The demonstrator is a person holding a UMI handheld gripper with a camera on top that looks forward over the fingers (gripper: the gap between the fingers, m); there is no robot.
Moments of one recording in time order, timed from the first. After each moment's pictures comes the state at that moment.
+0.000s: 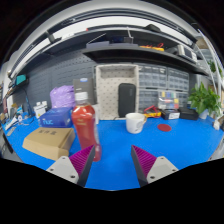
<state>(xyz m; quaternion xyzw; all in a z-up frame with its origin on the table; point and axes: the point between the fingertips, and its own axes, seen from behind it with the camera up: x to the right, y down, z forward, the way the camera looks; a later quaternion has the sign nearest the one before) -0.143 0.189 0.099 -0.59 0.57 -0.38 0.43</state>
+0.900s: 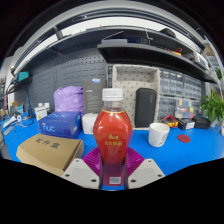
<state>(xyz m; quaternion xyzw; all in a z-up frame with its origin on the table) -0.043 0.326 0.081 -0.58 0.54 -0.41 0.45</state>
